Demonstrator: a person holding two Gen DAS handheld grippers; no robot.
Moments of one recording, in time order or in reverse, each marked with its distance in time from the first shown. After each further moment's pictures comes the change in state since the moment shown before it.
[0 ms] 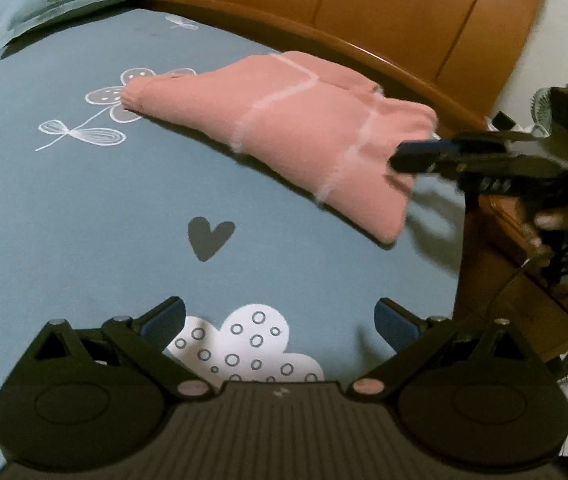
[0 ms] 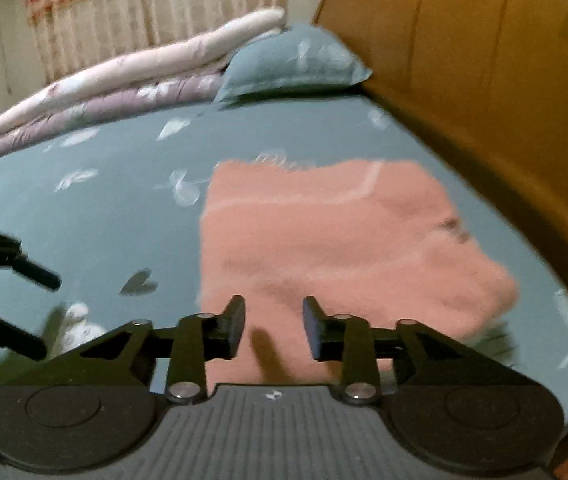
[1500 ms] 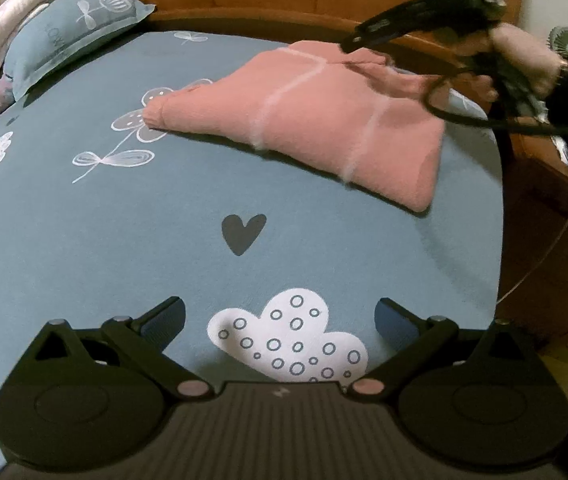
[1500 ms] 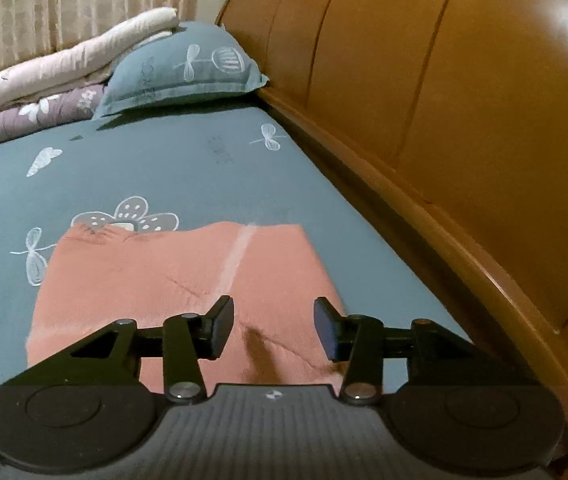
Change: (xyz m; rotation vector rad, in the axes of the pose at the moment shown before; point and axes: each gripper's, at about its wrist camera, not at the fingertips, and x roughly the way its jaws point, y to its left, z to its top) left arm -0.005 -0.026 -0.008 0.157 0.015 0.200; right arm 0.053 -0.068 0.097 0.088 -0.021 -0.299
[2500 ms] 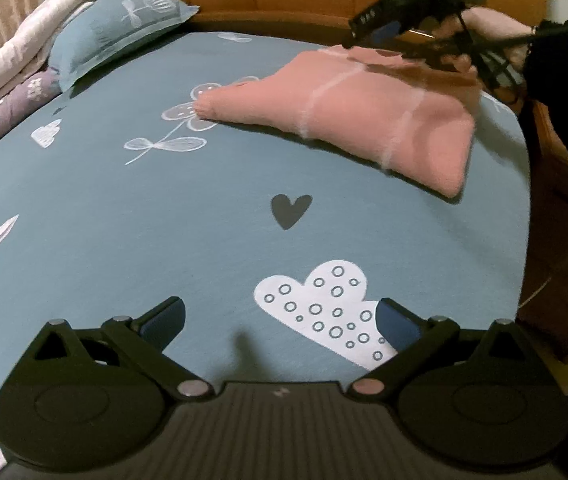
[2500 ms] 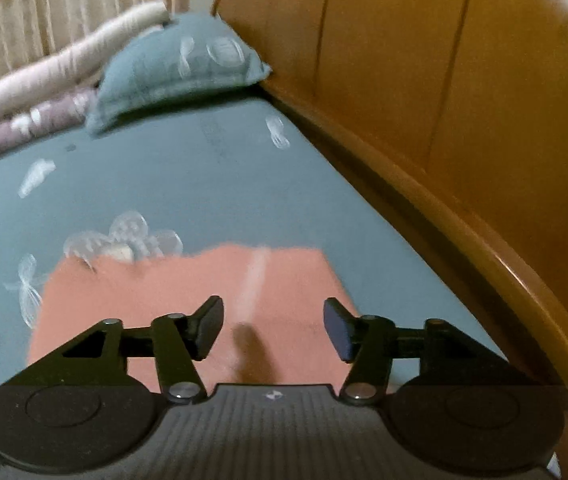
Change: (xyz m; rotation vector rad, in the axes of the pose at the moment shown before) left arm -0.020 0.010 -0.026 -0.057 -0.011 0.116; right arm 0.042 0.015 0.040 0.058 0.025 0.042
